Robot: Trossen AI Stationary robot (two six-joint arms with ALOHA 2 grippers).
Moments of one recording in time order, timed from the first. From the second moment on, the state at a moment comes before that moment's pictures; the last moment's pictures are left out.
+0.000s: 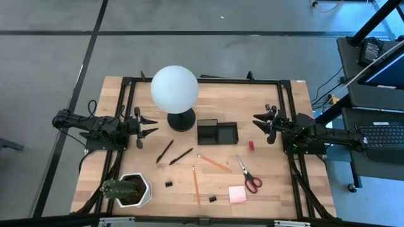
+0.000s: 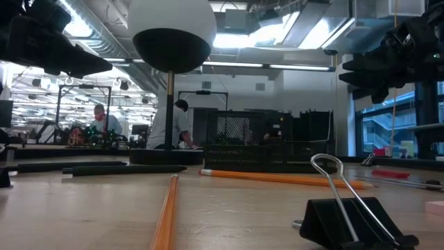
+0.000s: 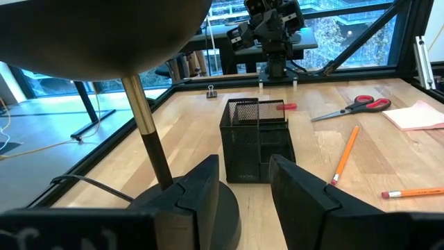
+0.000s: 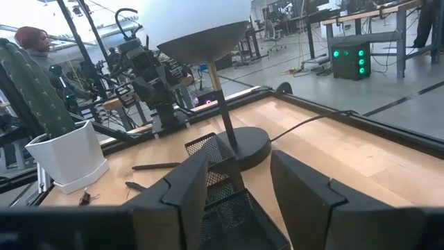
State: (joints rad) left arm -0.22 0.00 0.08 -0.20 -0.45 0.06; right arm -0.12 0.03 0.01 0.05 0.14 0.28
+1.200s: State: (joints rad) left arm -0.23 0.55 0.26 0.08 -0.27 0.04; right arm -0.12 0.03 0.01 0.10 0.14 0.20
